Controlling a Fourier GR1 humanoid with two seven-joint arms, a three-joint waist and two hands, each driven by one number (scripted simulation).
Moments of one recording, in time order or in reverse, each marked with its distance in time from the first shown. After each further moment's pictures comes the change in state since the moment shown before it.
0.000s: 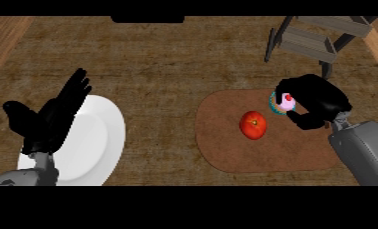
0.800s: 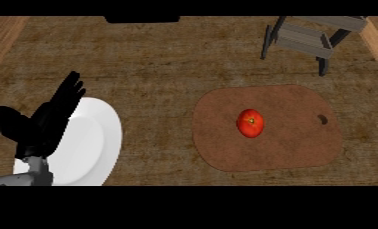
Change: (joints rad) left arm 0.026 -0.002 0.038 0.003 0.004 -0.023 -0.026; right arm -0.020 -0.435 -0.541 0.340 -0.131 -0.058 -0.258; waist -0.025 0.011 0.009
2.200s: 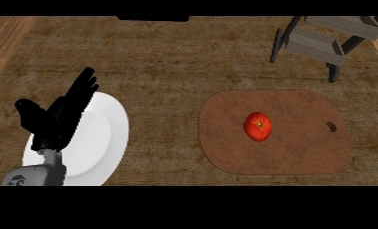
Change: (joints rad) left arm -0.049 -0.037 -0.037 0.022 -0.041 -0.003 0.009; right arm -0.760 -0.131 -0.135 0.334 -0.329 0.335 0.109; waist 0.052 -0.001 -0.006
